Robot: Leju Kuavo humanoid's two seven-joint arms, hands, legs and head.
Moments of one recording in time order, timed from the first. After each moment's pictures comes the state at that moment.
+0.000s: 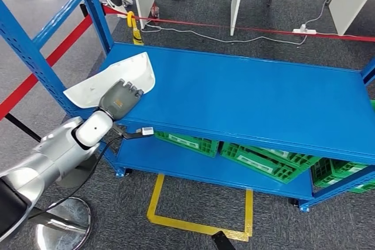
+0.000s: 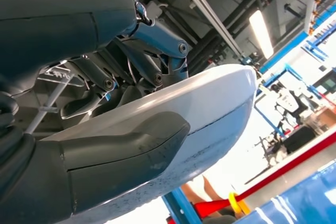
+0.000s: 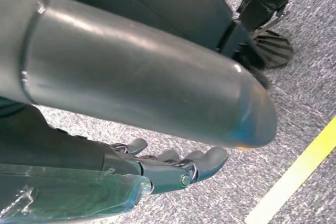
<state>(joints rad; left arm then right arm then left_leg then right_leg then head) -0.86 0.19 -1.07 -0.56 -1.53 0.55 0.11 -0.15 0.07 0.79 -0.18 -0.40 -0.19 -0.19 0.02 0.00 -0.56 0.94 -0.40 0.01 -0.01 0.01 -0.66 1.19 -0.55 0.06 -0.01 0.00</state>
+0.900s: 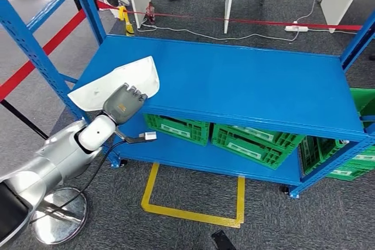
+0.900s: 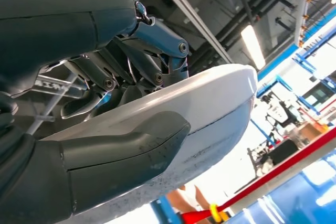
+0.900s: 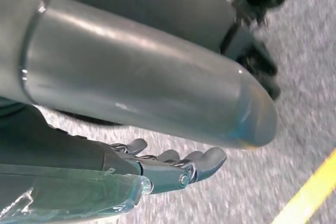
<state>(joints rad) -0.86 0.19 -1.09 -0.58 -1.53 0.57 0.11 -0.15 0.08 0.77 -0.19 -0.41 -0.17 -0.21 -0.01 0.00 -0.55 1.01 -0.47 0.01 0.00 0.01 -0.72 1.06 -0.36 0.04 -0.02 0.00</state>
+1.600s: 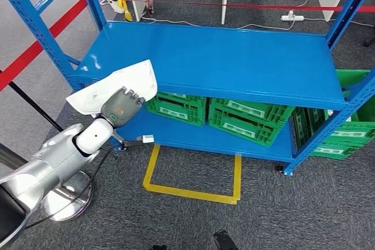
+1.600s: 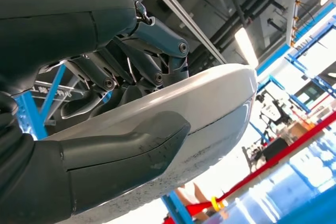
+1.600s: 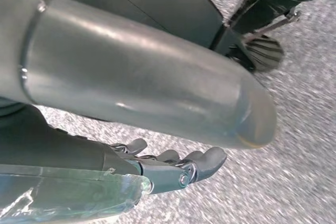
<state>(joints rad) -0.84 0.22 -1.09 -0.58 -1.53 0.57 0.12 -0.15 0.07 0.75 -0.19 -0.41 -0.16 -0.23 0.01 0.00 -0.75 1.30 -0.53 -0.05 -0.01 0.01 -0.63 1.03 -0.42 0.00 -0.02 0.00</state>
